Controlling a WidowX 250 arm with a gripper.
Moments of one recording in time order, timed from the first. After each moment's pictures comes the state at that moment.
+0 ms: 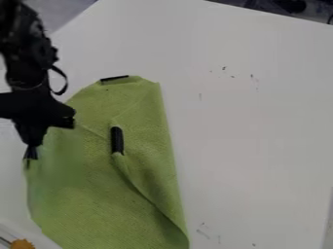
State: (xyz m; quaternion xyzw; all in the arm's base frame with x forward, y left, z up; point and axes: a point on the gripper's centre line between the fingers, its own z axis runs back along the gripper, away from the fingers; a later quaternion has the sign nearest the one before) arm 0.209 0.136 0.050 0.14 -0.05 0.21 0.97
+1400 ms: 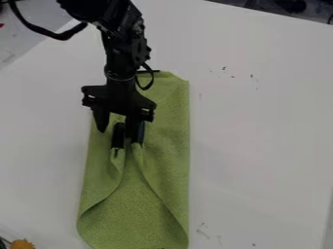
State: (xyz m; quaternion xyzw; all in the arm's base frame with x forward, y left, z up) arm 0.284 0.074 0.027 0.10 -0.04 0.15 0.98
